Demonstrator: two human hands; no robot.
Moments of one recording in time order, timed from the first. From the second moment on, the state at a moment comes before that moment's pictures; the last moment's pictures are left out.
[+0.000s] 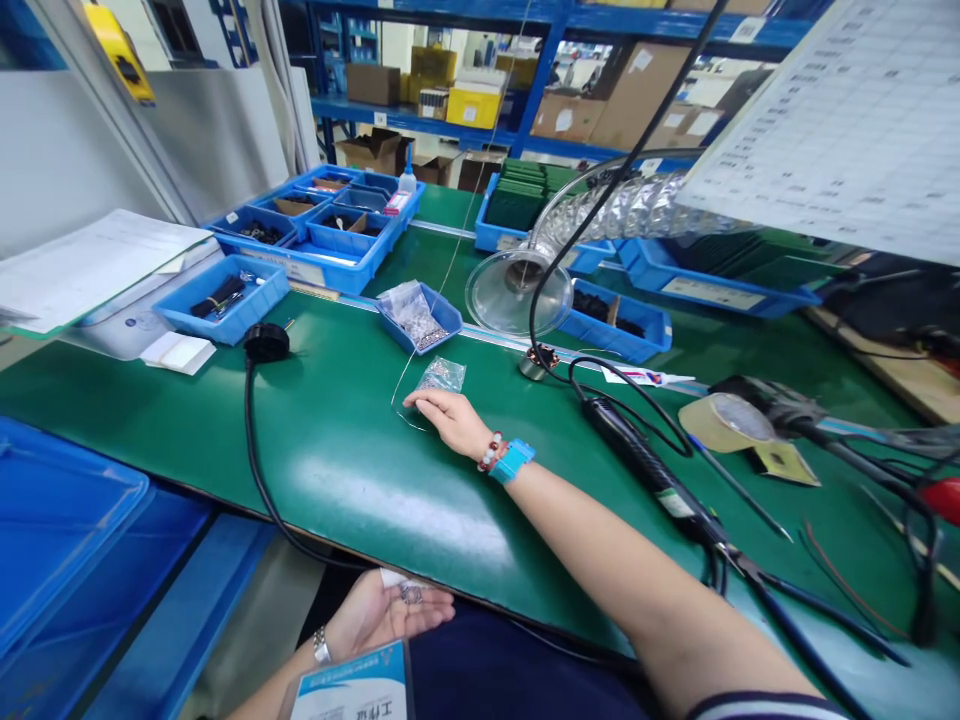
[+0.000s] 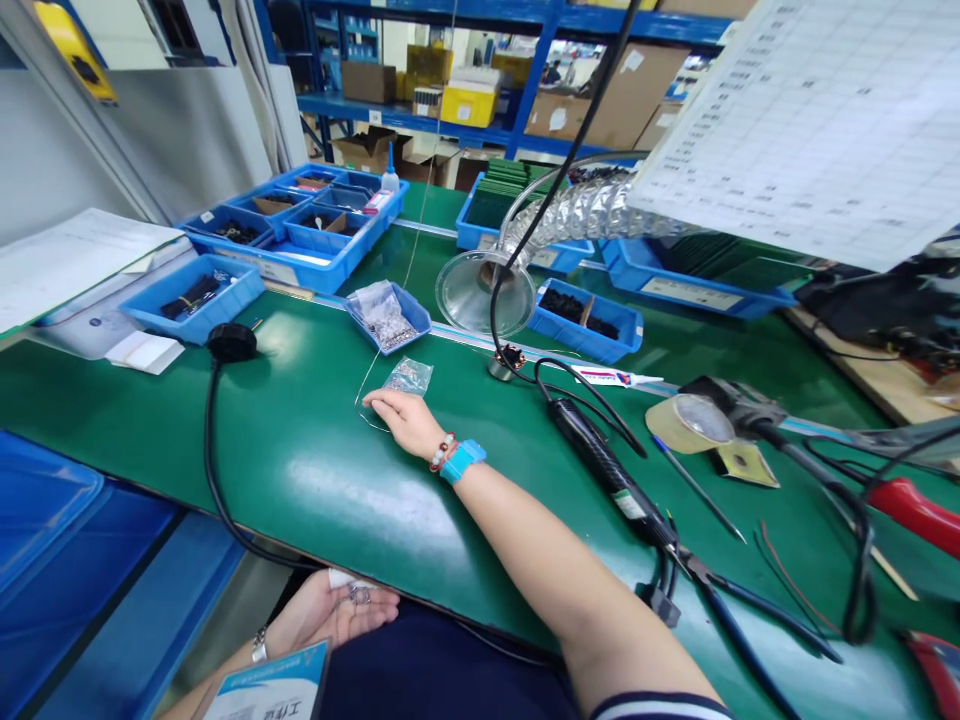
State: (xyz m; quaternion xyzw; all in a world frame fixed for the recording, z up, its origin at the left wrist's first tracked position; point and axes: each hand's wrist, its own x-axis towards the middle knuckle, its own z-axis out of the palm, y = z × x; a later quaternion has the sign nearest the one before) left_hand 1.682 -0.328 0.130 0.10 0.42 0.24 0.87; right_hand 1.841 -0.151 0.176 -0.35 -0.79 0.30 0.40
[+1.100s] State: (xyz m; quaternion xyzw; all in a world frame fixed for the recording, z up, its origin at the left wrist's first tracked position) left_hand 1.686 -0.334 0.111 0.18 0.36 0.29 0.87; right_hand 1.844 -0.286 0.189 -0.26 -0.86 0.37 0.25
